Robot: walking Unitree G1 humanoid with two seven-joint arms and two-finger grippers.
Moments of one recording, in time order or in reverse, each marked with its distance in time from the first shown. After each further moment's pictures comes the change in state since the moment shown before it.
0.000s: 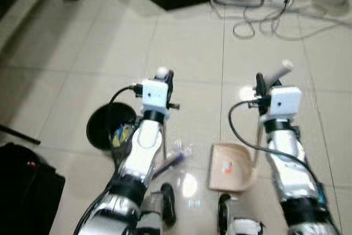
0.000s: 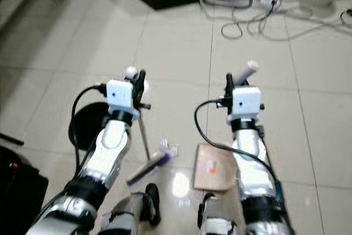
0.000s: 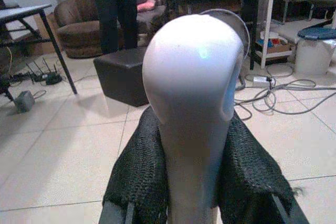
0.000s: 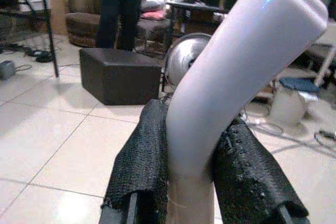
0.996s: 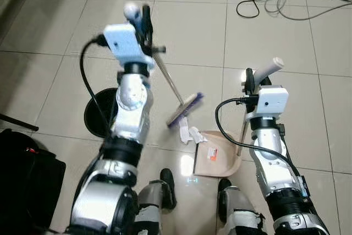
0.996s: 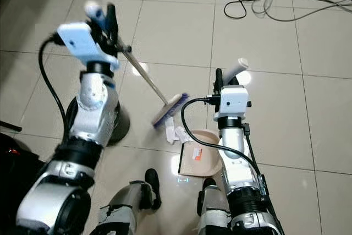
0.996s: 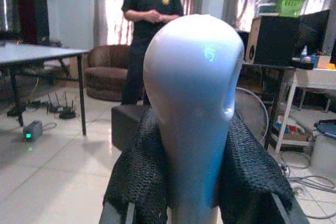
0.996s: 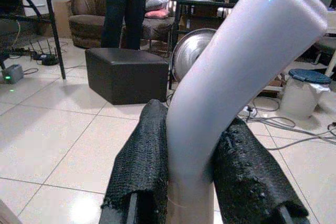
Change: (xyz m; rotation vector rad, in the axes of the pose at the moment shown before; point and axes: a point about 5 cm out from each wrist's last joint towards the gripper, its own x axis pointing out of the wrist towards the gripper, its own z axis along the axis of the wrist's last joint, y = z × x) left arm 0.055 0.039 0.093 -0.153 -0.343 0.124; right arm 0.003 0.022 0.002 0.030 -0.084 -0.002
